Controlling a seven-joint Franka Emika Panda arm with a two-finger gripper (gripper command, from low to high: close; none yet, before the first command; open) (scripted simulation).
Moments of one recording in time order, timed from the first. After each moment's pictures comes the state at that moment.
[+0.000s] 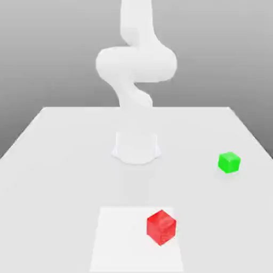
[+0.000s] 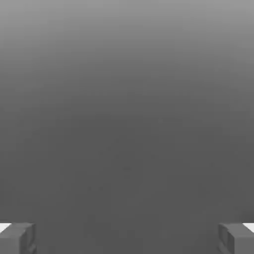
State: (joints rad) arm 0.03 -0.71 -0.01 -2.34 0.00 2.35 0.75
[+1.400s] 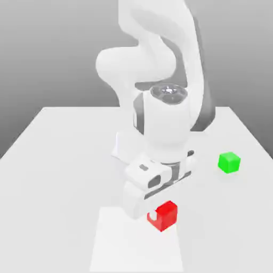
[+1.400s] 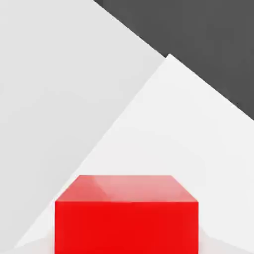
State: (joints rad) arm 0.24 0.03 0.01 -2.73 0.04 2.76 0.26
